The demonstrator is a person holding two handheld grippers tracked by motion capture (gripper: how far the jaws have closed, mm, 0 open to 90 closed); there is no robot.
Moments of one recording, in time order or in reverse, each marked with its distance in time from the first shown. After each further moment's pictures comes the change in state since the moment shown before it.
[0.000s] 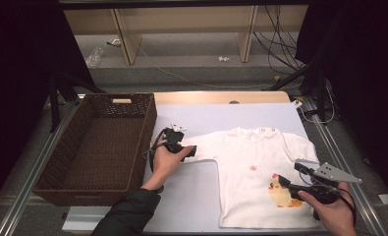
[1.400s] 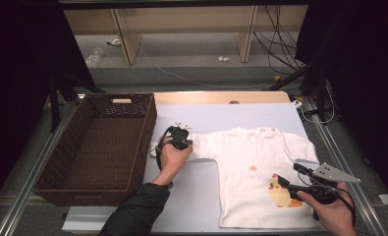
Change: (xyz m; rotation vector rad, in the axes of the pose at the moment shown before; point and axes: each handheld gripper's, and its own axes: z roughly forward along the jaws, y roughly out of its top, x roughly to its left) left arm -0.016 0.014 0.000 -0.013 0.019 -0.007; right arm 0.001 0.000 0.001 0.011 0.007 -0.011
